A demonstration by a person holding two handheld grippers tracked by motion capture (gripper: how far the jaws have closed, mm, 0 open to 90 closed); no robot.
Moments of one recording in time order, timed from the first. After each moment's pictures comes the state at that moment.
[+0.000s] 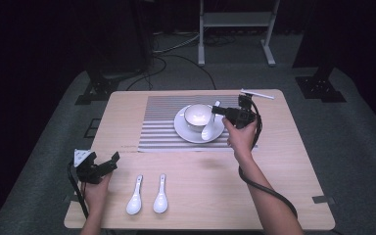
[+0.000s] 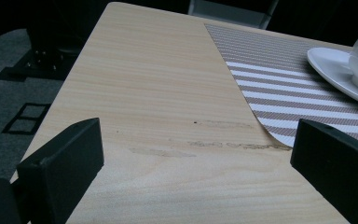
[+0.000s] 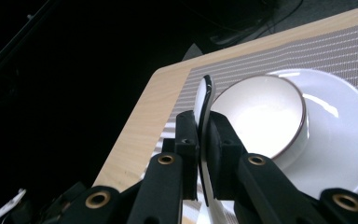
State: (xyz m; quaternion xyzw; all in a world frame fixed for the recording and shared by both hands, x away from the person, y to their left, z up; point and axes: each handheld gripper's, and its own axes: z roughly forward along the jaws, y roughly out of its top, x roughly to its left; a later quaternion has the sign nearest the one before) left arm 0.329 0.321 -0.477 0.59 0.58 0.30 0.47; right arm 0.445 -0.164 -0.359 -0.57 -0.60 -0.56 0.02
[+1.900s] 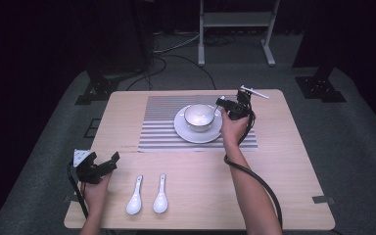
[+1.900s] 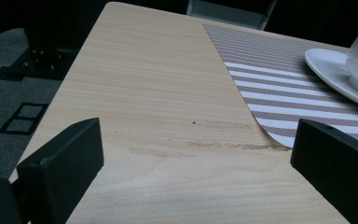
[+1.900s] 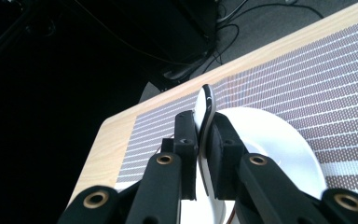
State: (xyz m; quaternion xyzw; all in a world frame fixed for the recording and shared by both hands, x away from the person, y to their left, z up) left arm 0.329 0.321 -0.477 0.59 0.58 0.30 0.47; right arm 0.493 -0.162 -0.391 -0.66 -0.52 -0.54 -0.05
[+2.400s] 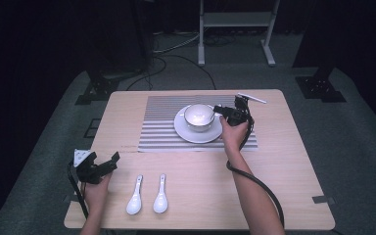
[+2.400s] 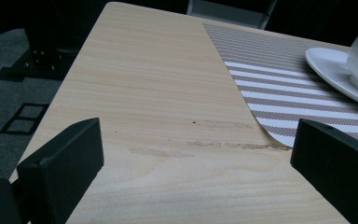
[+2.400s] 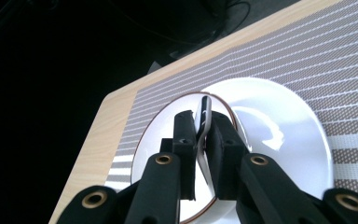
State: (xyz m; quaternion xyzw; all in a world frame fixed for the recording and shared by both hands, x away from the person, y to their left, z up) left arm 0.329 0.321 -0.477 0.59 0.58 0.30 0.47; right arm 0.490 -0.161 -0.412 -0.64 -0.55 -0.54 -0.02
